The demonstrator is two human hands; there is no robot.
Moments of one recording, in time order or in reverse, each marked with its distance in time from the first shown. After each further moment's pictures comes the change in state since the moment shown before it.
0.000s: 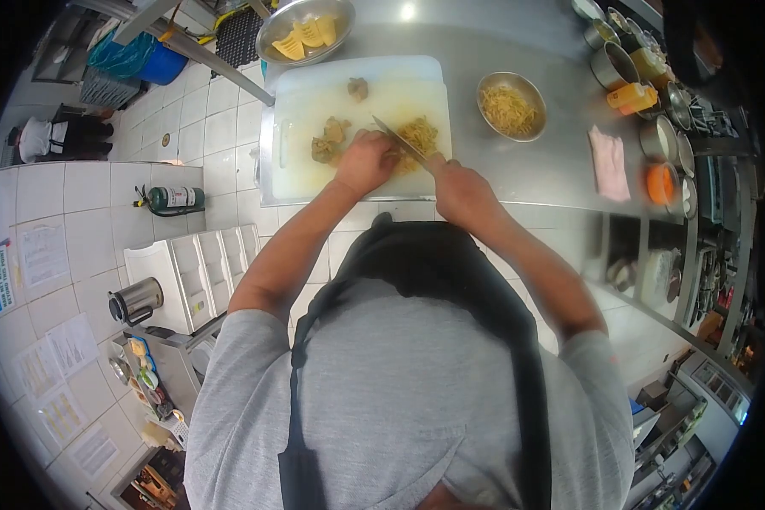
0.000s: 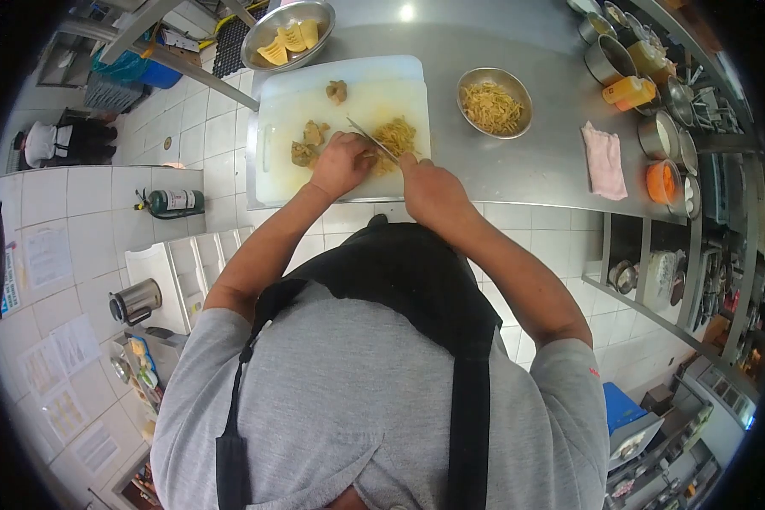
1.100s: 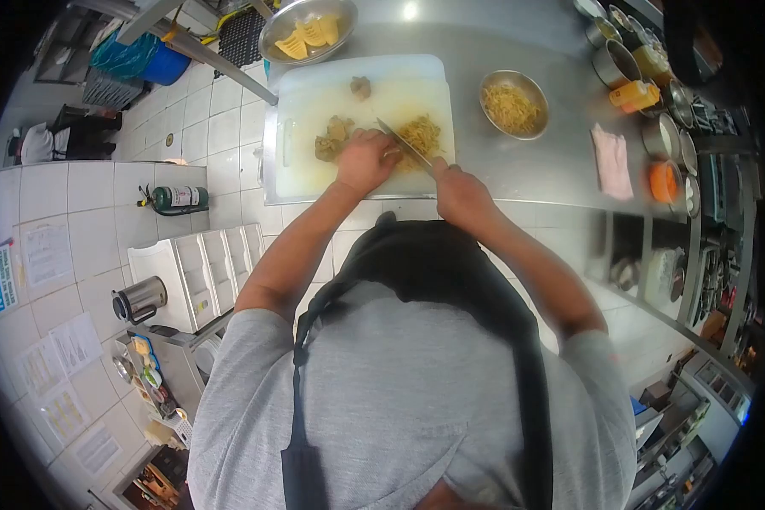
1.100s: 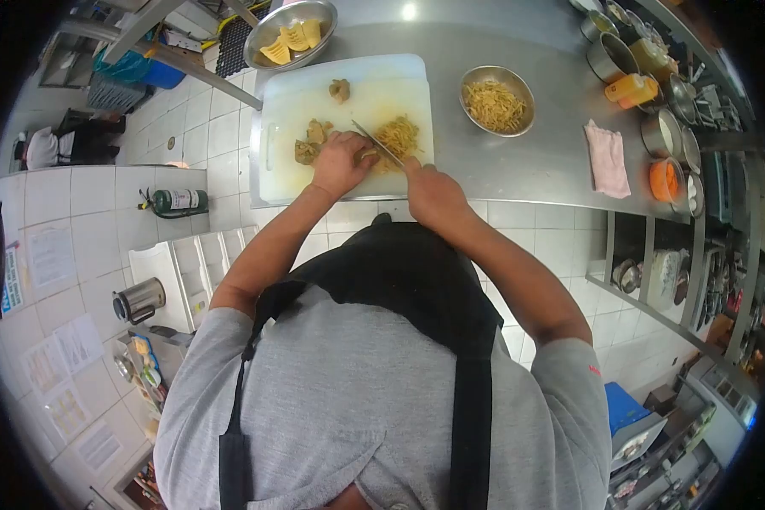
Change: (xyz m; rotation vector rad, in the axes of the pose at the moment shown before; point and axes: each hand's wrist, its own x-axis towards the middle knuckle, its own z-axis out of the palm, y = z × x) left_hand -0.008 -0.002 0.005 0.074 0.047 -0.043; right_hand -0.011 -0.001 0.015 0.025 0.038 0.030
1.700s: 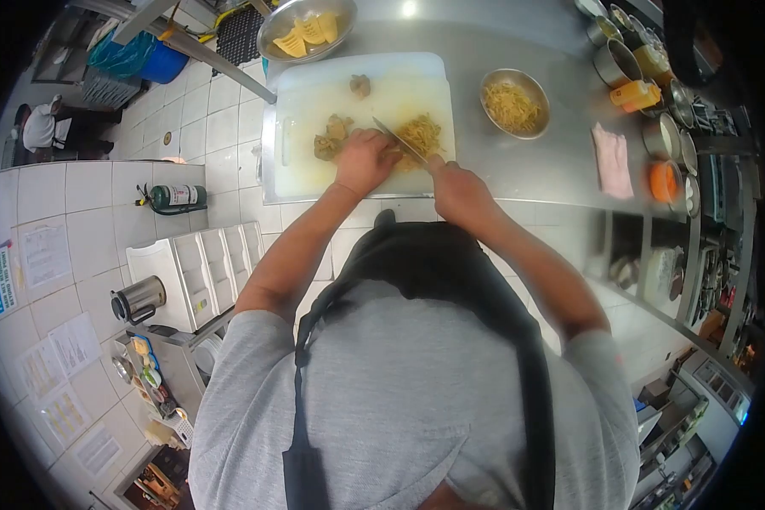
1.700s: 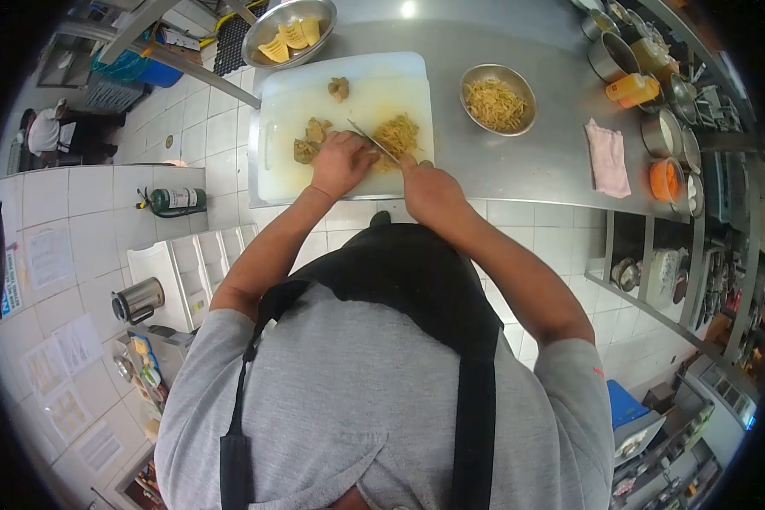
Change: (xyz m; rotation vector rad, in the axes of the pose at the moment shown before) left_hand -0.004 0.000 -0.003 -0.009 0.040 -0.001; right_hand 0.004 -0.010 -0.010 0.004 0.002 -0.032
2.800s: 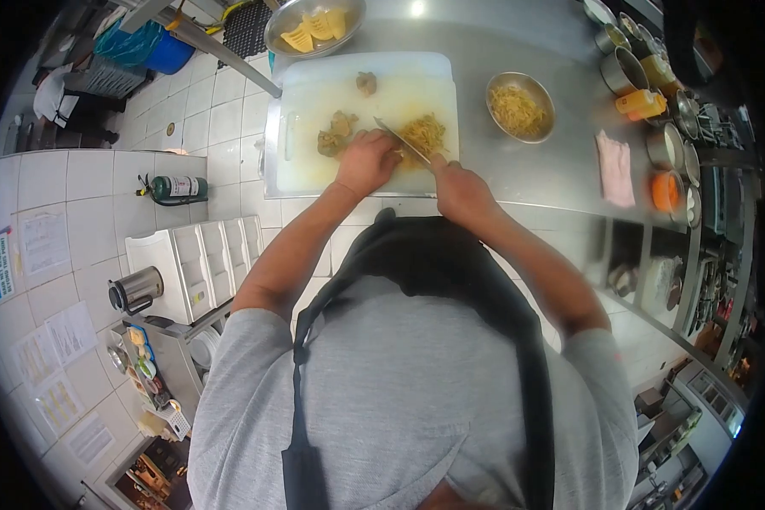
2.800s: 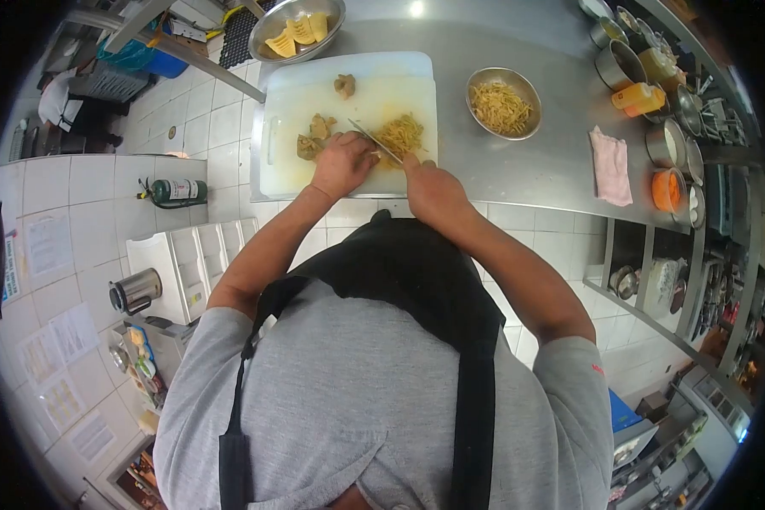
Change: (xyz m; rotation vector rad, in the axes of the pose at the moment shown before) left_hand -0.008 0.001 -0.002 -0.018 -0.019 0.029; right_hand 0.003 0.005 0.004 -0.018 -0.053 -0.012
